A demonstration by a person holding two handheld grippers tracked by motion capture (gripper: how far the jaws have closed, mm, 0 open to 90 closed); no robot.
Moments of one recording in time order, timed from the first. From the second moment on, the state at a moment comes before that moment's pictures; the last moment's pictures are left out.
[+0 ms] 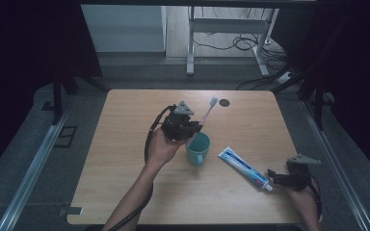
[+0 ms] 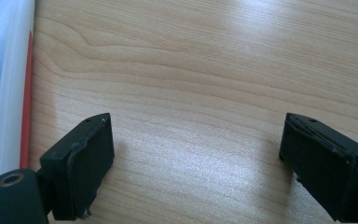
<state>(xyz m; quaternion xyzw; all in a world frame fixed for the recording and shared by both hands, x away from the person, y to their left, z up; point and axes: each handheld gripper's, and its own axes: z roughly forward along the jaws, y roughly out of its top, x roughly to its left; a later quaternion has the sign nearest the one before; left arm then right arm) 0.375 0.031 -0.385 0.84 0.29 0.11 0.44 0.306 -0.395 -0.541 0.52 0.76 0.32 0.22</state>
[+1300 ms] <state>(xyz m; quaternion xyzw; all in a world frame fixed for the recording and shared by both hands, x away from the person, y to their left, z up) 0.381 0.024 -0.440 0.83 0.31 0.11 0.45 0.307 -0.395 -0.541 0.52 0.76 0.32 0.22</state>
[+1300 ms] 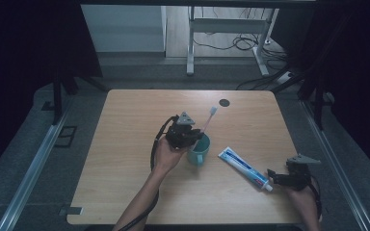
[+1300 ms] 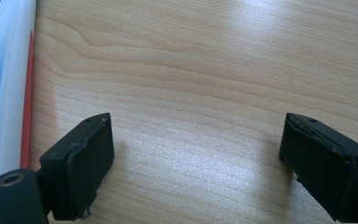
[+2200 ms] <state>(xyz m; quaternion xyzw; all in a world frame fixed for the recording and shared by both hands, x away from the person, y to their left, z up) 0.380 0.016 -0.468 0.84 0.31 0.10 0.43 0.307 -0.395 -0.541 0.52 0.76 0.32 0.22</state>
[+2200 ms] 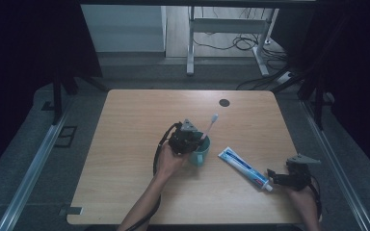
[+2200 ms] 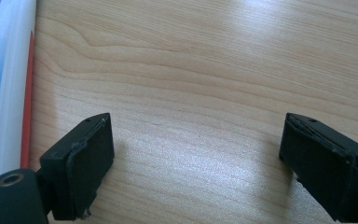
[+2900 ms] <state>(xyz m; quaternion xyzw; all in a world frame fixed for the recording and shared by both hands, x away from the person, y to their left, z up) 0.386 0.012 -0.474 0.85 0.33 0.08 0.40 0.307 -0.395 -0.541 0.52 0.76 0.32 0.22</state>
